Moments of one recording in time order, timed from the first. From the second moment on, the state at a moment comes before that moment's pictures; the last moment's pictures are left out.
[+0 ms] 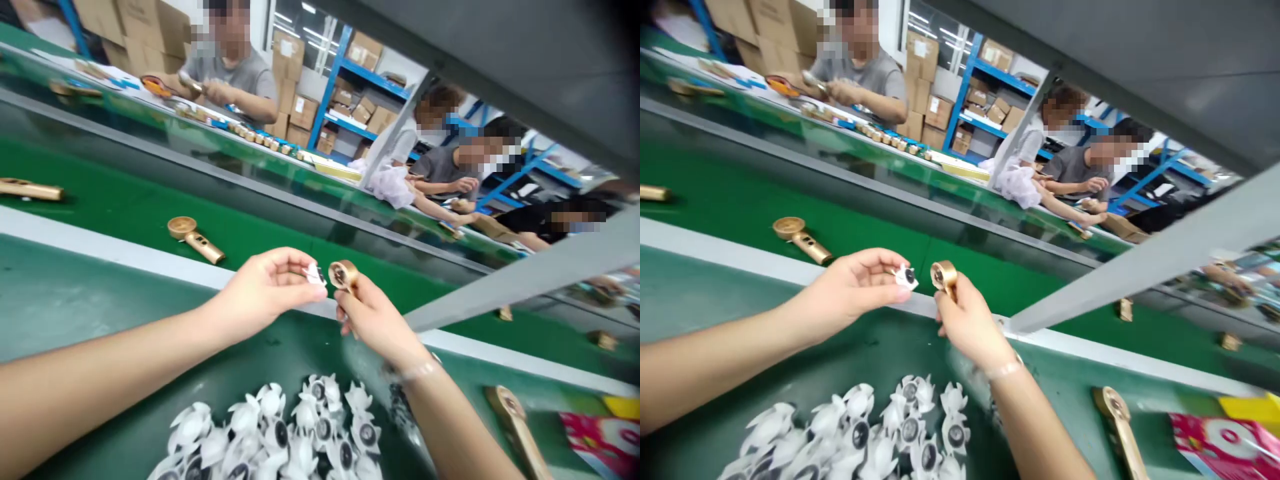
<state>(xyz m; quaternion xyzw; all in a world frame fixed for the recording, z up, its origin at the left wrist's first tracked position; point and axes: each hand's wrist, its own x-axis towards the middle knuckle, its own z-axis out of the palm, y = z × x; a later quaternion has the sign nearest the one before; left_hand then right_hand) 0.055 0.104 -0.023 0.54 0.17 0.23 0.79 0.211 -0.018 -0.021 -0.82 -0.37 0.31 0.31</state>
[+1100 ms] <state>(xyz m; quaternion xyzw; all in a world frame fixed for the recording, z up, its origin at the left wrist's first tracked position) 0.052 0.093 -0.029 0.53 0.26 0.08 0.80 0.169 -0.059 -0.024 -0.77 -0.62 -0.01 0.18</state>
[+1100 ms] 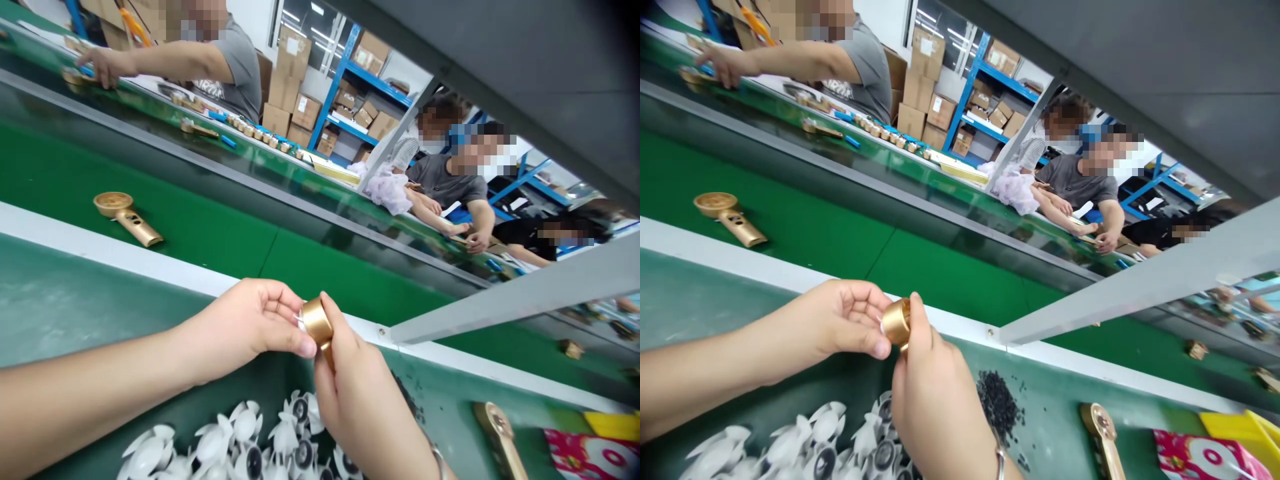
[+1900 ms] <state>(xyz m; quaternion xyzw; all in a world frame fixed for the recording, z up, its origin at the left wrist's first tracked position) 0.048 0.087 -0.047 0.89 -0.14 -0.04 0.43 0.231 -0.149 -0.028 -0.83 -0.54 0.02 0.16</state>
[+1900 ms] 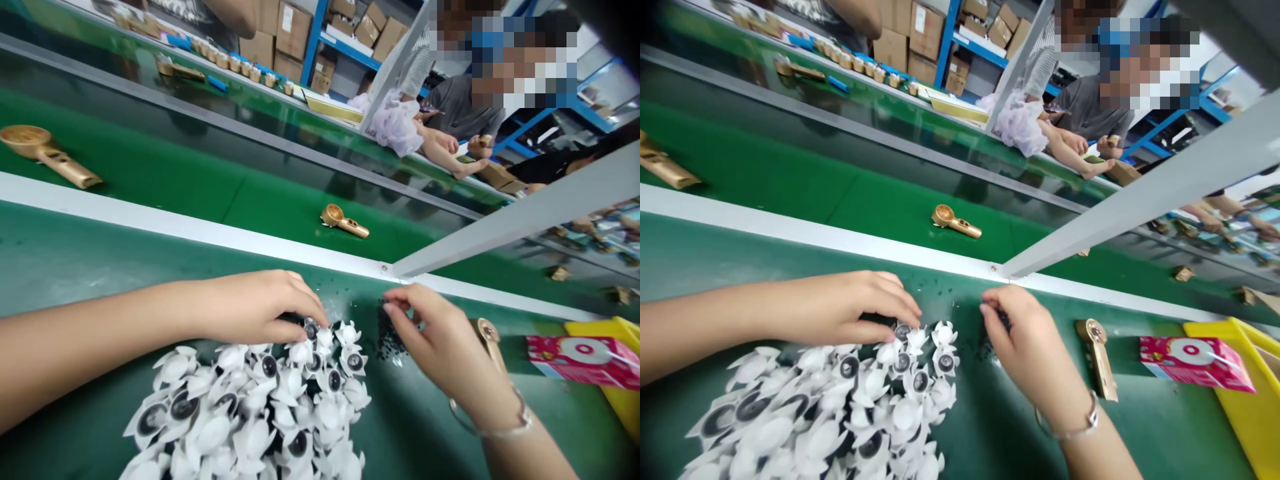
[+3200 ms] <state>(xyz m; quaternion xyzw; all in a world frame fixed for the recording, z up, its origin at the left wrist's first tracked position) 0.054 0.094 -0.067 0.94 -0.01 0.05 0.34 0.203 -0.154 -0.049 -0.73 -0.68 -0.02 -0.04</state>
